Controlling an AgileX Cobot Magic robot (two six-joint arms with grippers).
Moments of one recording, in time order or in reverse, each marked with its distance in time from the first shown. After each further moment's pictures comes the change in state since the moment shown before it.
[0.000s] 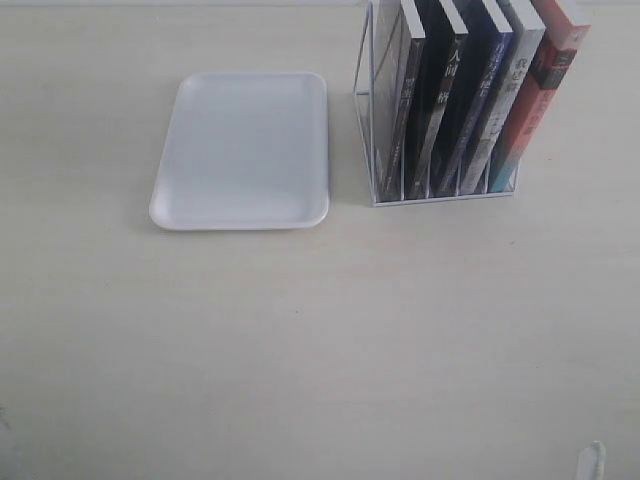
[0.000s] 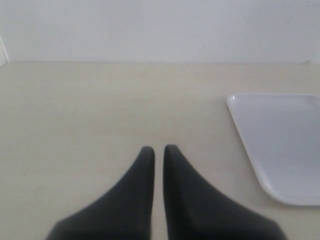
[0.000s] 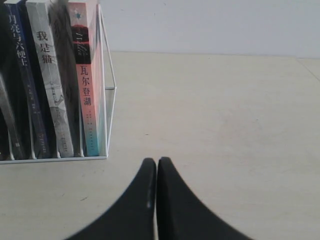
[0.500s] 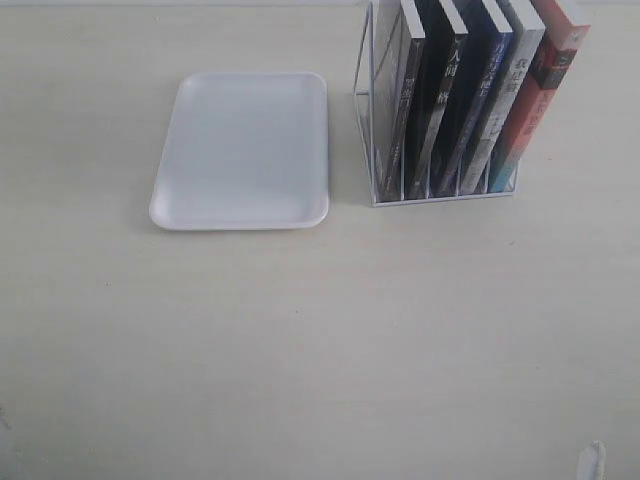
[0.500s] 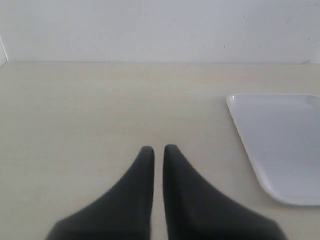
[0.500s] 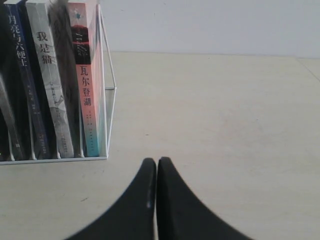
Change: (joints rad) left arm 0.000 0.000 0.000 0.000 0.000 0.000; right arm 0.000 0.000 0.000 0.000 -0.001 0.007
